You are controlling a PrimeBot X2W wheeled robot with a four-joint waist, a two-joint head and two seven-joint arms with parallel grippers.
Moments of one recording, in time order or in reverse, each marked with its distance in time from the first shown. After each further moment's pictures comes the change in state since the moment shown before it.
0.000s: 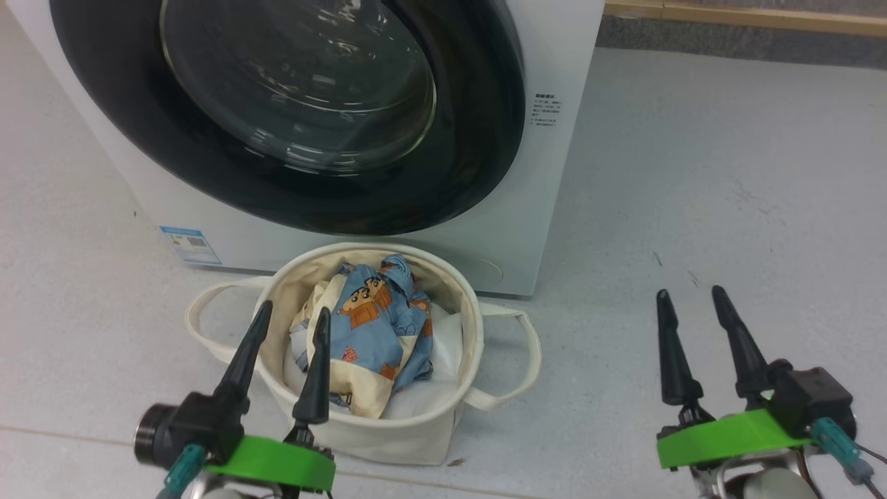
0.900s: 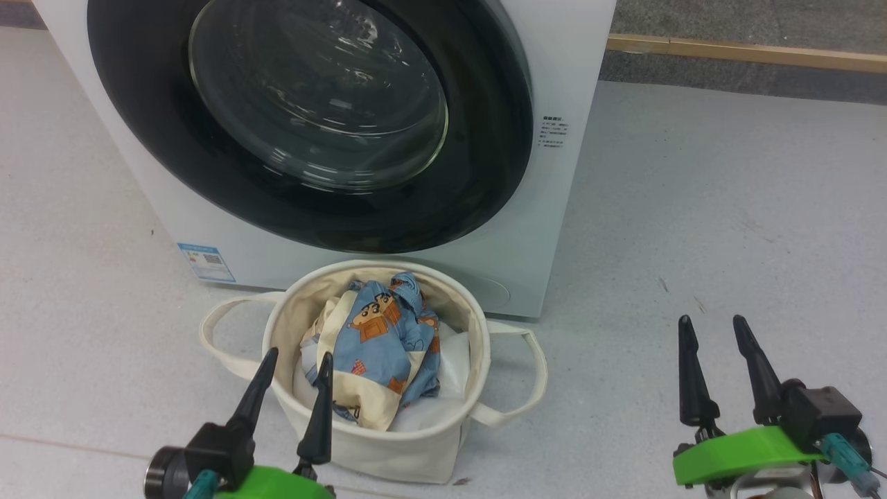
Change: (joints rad) left arm 0.060 0.002 -0.010 0.082 -0.015 0.018 0.000; right arm 0.033 0.001 -0.061 0.062 -0.002 0.000 0.000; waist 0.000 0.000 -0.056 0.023
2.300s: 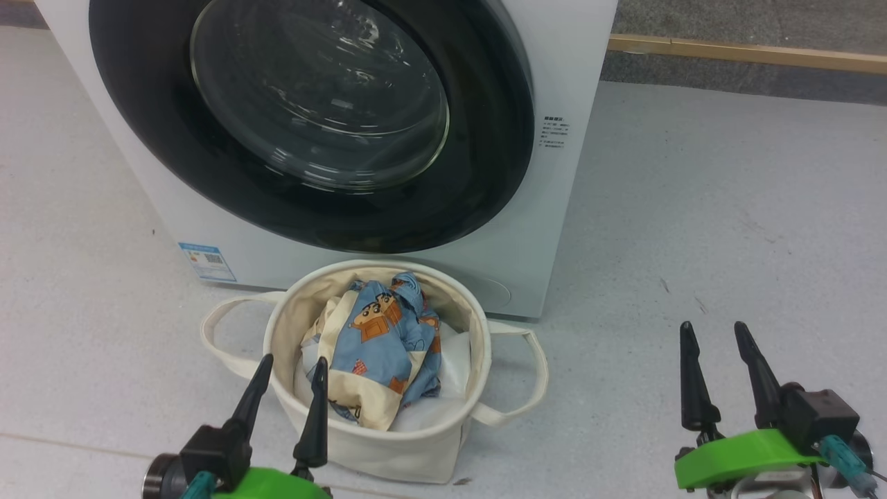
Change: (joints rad) left arm -0.001 0.000 0.004 0.030 -0.021 0.012 0.000; right arm 0.001 0.000 -0.009 0.025 -0.009 0.000 0.000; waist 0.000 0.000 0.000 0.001
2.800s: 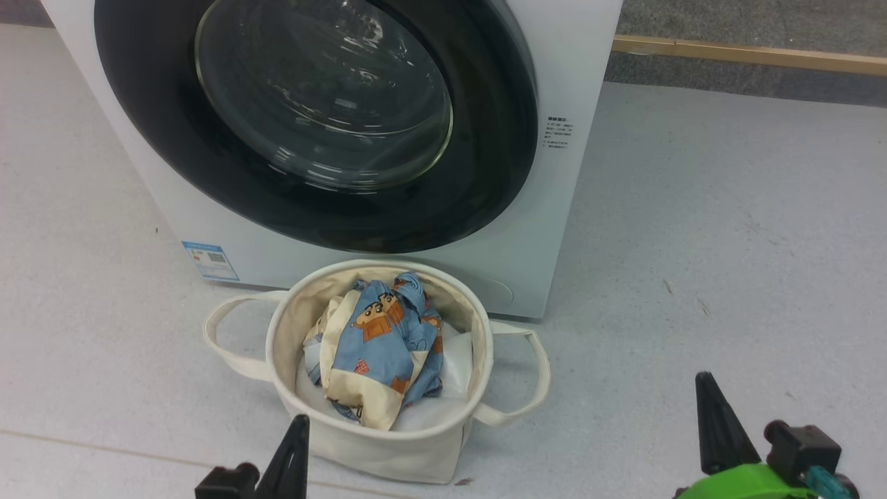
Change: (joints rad) left arm 0.051 -0.003 -0.011 0.102 -0.002 -0.007 0.006; right arm 0.042 0.003 0.005 0.095 0.006 0.000 0.001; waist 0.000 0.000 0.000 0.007
